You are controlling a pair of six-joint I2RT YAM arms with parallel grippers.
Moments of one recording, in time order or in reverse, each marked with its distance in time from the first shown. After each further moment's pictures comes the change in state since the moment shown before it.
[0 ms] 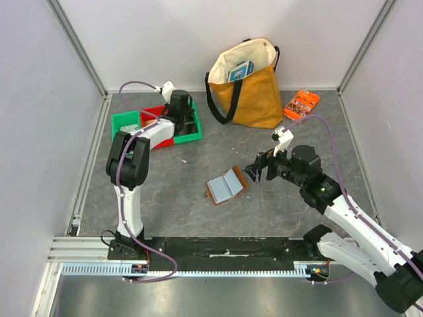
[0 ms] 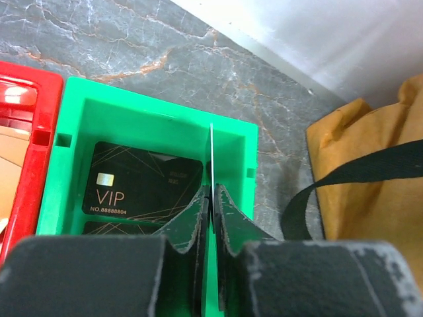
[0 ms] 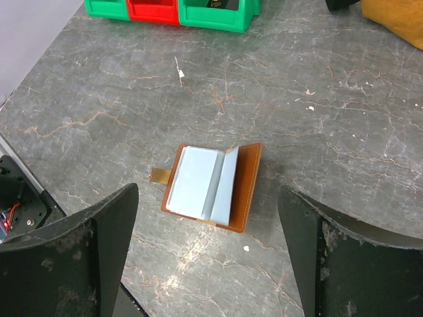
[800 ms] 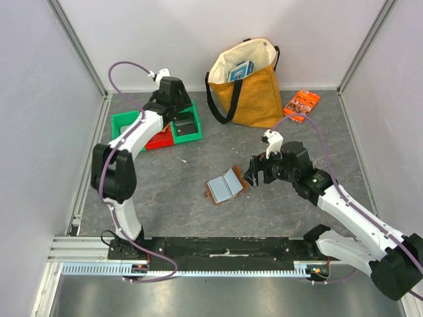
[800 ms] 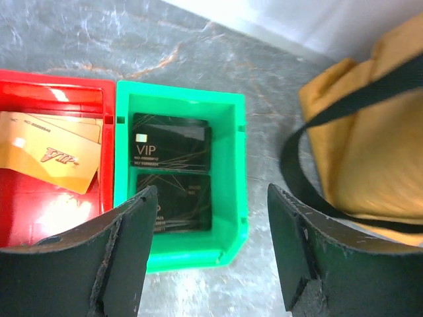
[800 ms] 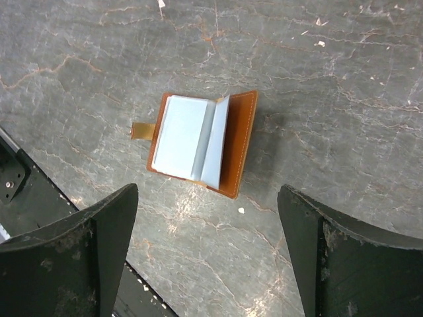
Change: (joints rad) left arm 0.017 -0.157 0.103 -0.389 0.061 0.134; right arm 0.000 0.109 0.032 -0.132 -0.025 -0.031
